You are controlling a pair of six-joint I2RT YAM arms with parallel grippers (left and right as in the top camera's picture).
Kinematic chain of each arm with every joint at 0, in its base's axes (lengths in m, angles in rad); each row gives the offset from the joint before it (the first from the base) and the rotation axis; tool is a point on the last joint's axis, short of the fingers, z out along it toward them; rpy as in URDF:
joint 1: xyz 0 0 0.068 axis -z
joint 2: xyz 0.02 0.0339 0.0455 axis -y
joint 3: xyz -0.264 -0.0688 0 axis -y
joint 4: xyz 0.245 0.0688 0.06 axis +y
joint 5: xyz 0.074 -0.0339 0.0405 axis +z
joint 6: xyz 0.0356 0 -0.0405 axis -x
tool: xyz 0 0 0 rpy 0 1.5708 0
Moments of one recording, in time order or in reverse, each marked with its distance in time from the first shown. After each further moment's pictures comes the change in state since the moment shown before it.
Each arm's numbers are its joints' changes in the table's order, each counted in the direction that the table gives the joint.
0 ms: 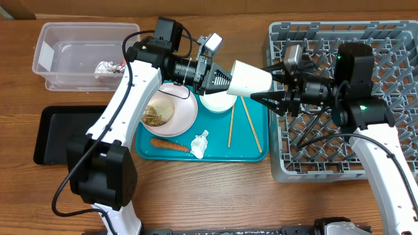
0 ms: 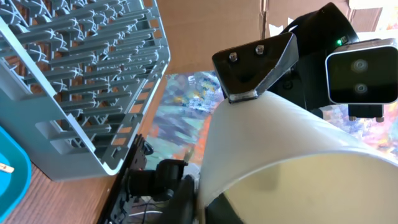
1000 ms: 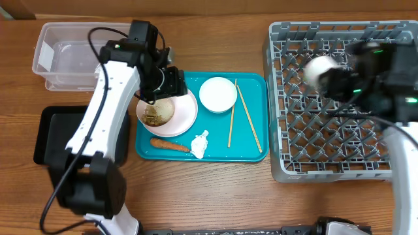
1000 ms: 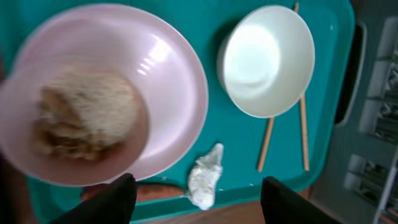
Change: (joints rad) left arm -0.110 0.099 0.000 0.250 1.166 0.028; right arm 0.250 0.004 0.276 0.624 -0.937 -0.544
